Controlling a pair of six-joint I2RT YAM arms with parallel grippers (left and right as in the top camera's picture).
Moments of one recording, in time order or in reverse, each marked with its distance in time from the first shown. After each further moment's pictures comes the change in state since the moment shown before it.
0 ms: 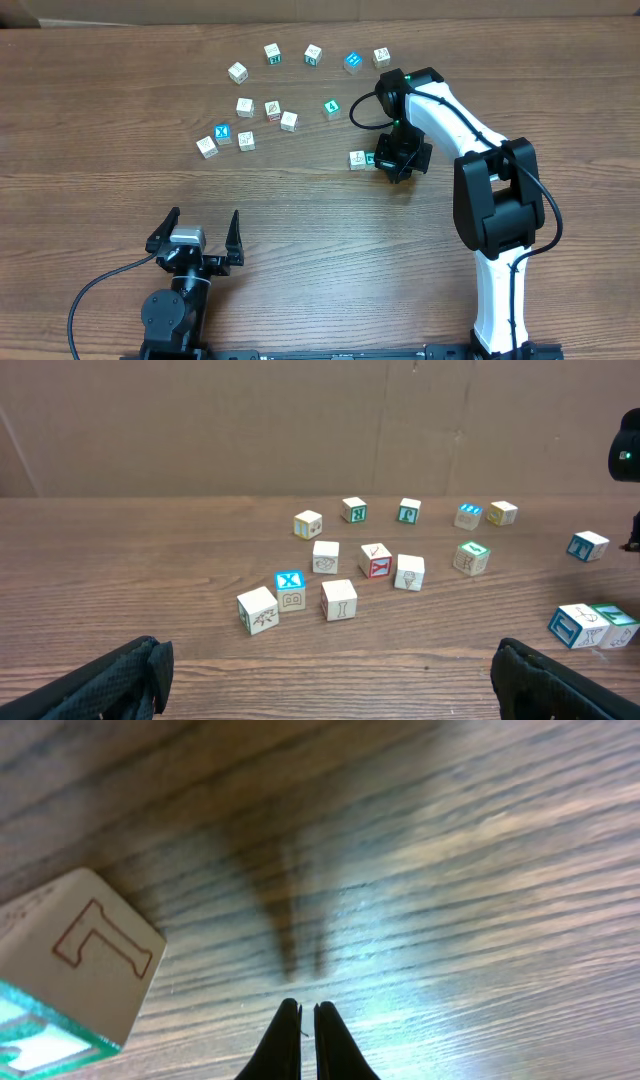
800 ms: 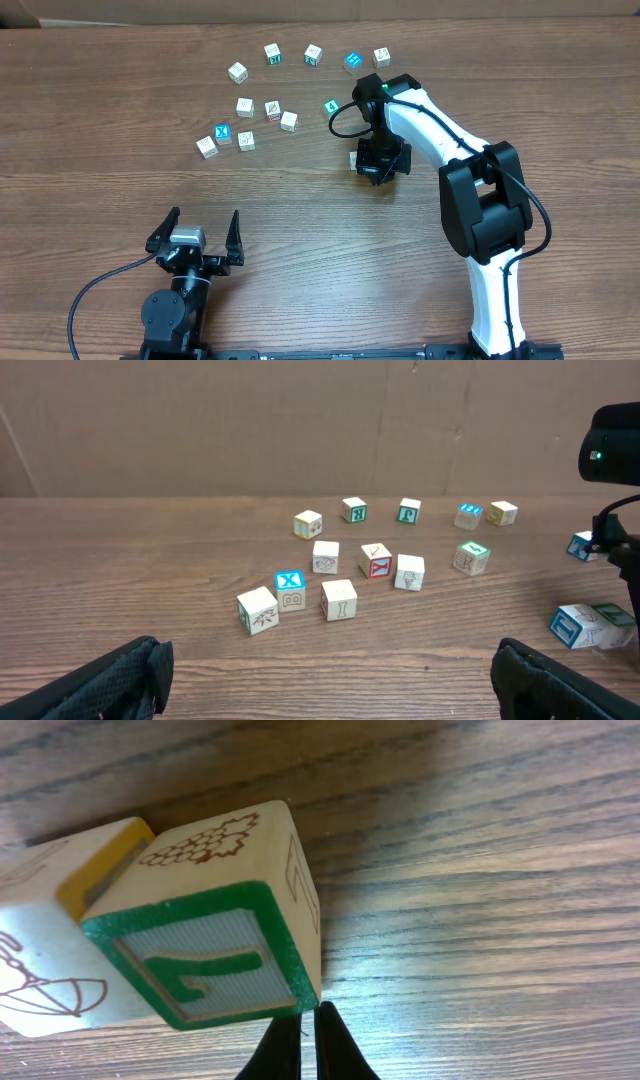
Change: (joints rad) left arm 0.000 0.000 0.000 0.000 0.000 0.000; right arm 0.080 0.000 0.000 0.060 -0.018 -0.067
